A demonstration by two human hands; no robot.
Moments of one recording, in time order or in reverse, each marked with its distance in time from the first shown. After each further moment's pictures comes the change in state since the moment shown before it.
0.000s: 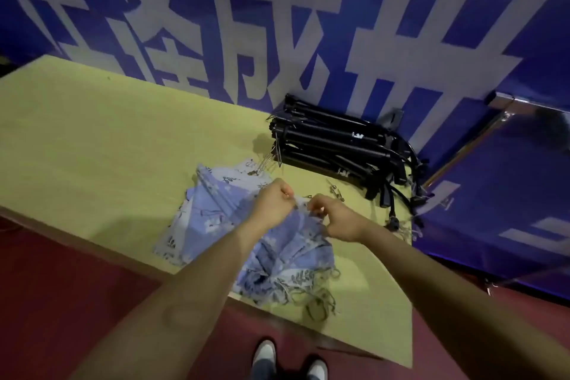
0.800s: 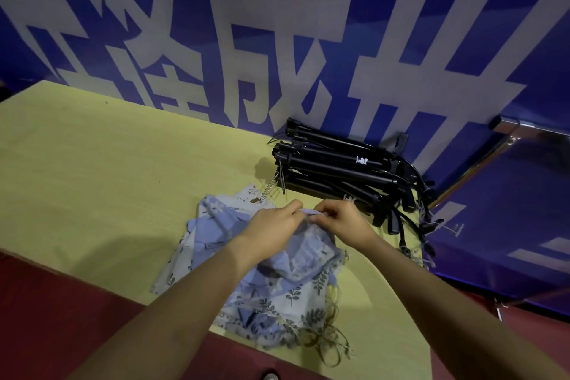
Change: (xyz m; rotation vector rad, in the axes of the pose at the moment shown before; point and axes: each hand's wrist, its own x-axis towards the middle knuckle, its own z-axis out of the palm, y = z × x) left_hand 0.006 0.016 -0.039 1.056 -0.178 0.539; right_hand 0.030 -0.021 -0.024 0.193 0.338 -0.061
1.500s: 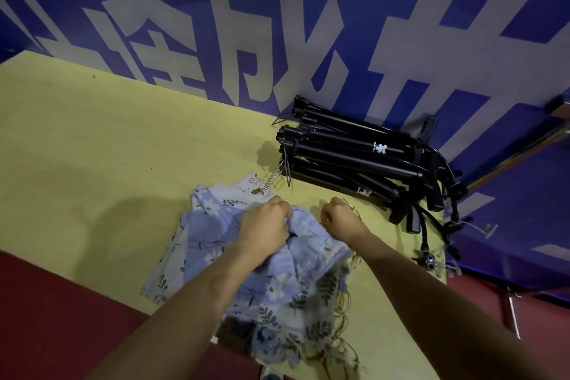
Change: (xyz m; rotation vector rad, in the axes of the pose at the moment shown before) left_hand 0.030 -0.024 0.048 -0.362 0.059 -0.370; right_hand 0.060 0.076 0.044 -0.540 -0.184 0.113
